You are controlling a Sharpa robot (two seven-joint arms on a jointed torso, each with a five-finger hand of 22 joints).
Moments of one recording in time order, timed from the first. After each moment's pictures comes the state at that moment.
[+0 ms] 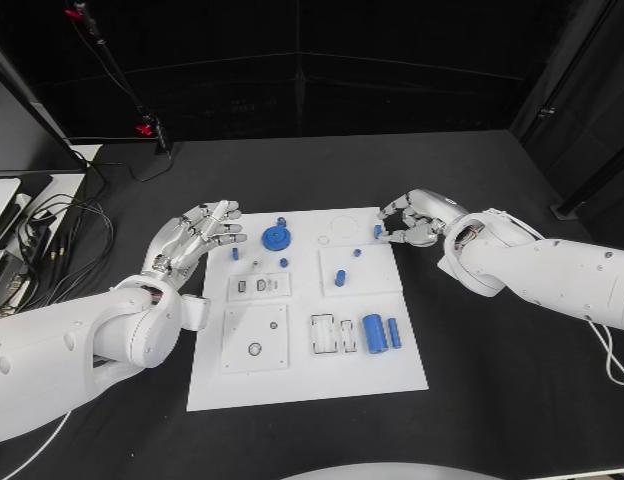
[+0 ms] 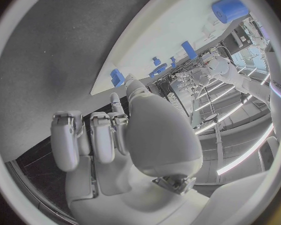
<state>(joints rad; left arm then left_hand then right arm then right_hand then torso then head) 1.22 -0.78 -0.24 1.44 -0.03 -0.39 0.68 1.18 0.20 -0.31 0.29 0.20 0.36 0.15 0.63 0.07 0.38 0.18 0.65 0.06 0.32 0.26 0.78 0.06 0.10 0.49 0.29 0.42 0.23 1.15 -0.88 -0.02 1.32 -1.28 -0.47 -0.02 1.43 -0.07 0.08 0.20 0.14 0.87 0.11 0.09 0.08 1.47 0.03 1.57 1.31 1.46 -0.02 1.57 1.31 0.01 1.47 0.09 1.57 1.31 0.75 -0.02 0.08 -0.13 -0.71</state>
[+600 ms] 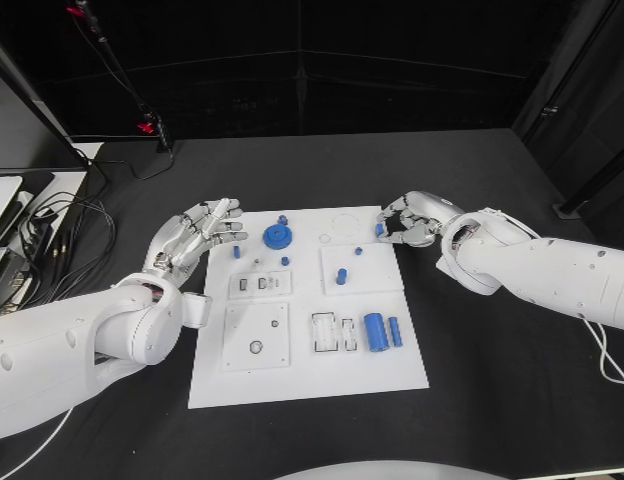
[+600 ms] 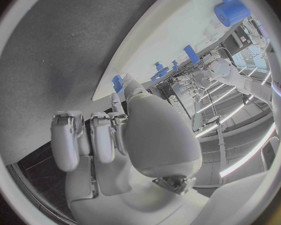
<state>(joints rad) 1.22 -0.78 -0.24 1.44 -0.03 -0.39 0.68 1.18 0.21 -0.31 0.29 0.20 0.36 0.15 0.63 0.07 0.38 0.18 0.65 0.06 0.32 0.26 0.78 0.06 0.10 0.49 0.29 0.42 0.23 1.15 -0.85 -0.02 1.29 -1.28 -0.44 -0.03 1.45 -0.07 0.09 0.19 0.16 0.88 0.11 0.09 0.08 1.47 0.03 1.57 1.31 1.46 -0.02 1.57 1.31 0.01 1.47 0.09 1.57 1.31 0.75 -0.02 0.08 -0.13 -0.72</state>
